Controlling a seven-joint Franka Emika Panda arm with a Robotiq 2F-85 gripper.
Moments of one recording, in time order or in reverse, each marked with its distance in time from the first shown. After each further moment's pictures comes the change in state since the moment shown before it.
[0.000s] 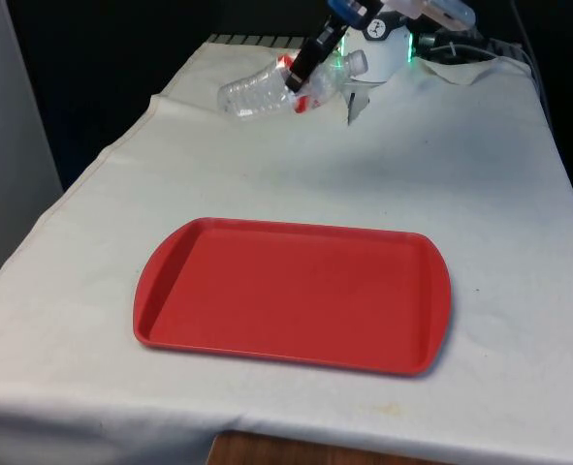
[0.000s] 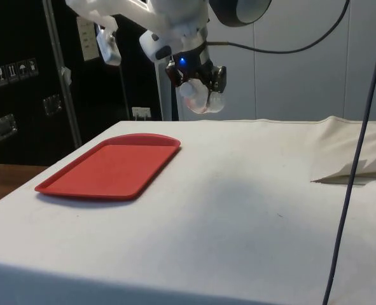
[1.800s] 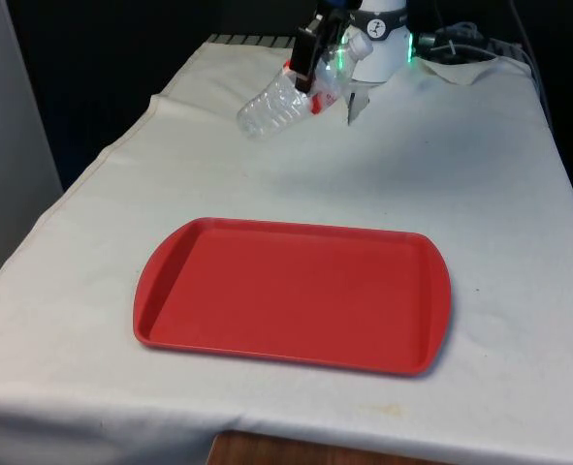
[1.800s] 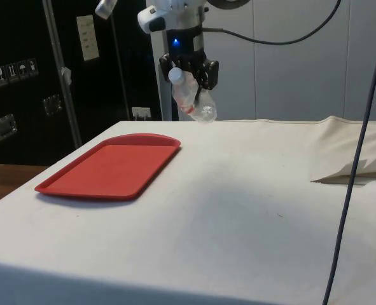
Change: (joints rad) arm 0.000 -0.040 -0.092 -0.001 0.357 0.170 -0.242
